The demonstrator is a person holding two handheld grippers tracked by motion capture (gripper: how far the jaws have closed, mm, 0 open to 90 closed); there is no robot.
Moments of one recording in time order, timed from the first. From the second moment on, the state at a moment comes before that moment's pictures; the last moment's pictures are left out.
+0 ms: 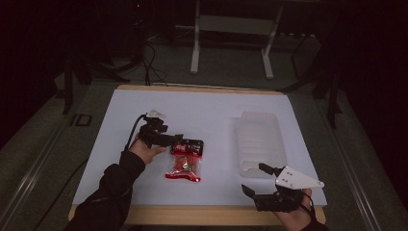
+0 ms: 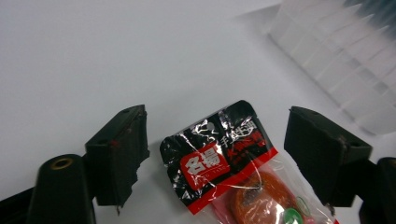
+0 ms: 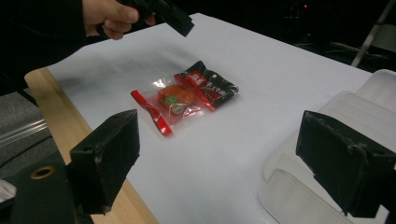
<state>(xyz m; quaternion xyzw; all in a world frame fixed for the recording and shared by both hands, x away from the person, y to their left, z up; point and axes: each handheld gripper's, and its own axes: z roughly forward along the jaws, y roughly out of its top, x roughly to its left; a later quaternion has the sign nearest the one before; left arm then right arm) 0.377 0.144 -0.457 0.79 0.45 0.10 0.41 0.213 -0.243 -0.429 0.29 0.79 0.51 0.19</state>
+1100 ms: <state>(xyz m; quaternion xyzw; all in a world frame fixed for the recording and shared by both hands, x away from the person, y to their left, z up) 0.402 0.141 -0.526 0.82 0.45 0.04 0.36 0.215 -0.241 -0.434 0.29 0.80 0.49 0.18</state>
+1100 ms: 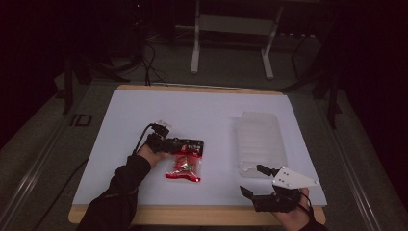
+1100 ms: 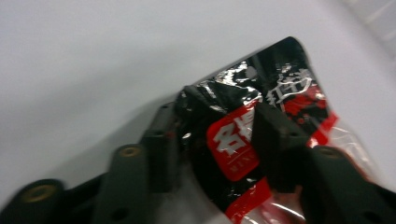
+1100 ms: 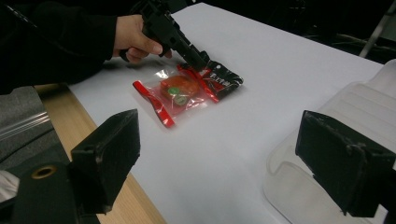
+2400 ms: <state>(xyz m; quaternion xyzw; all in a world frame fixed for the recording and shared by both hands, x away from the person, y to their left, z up) 0.352 0.127 -0.468 0.84 0.37 0.13 0.38 0.216 -0.244 -0.430 0.30 0.80 0.49 0.17</state>
